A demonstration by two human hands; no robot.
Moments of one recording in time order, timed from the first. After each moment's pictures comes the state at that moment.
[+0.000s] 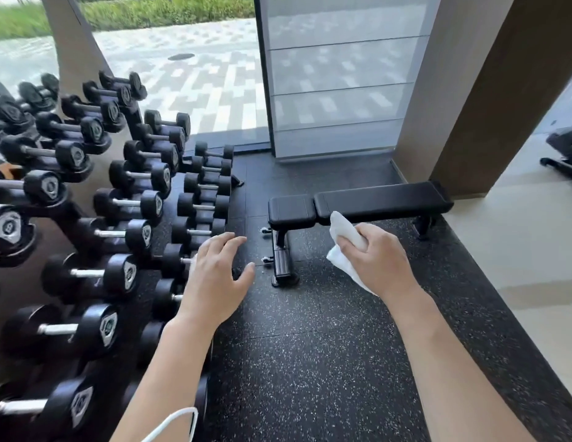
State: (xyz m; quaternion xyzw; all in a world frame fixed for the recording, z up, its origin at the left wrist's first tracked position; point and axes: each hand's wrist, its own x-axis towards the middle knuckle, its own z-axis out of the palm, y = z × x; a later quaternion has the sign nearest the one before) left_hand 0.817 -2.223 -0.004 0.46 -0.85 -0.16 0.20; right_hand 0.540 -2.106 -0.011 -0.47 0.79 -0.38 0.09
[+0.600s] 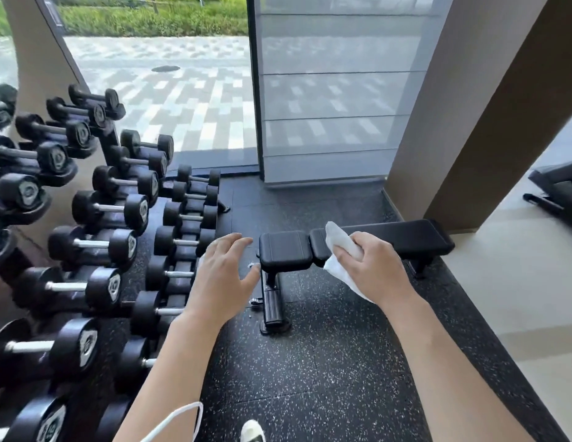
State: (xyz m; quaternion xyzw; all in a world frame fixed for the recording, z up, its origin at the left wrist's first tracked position) left_hand 0.731 -2.457 -0.011 0.43 -0.86 -0.18 0.23; right_hand 0.475 -2.323 0.002 -0.48 0.81 -0.34 0.08
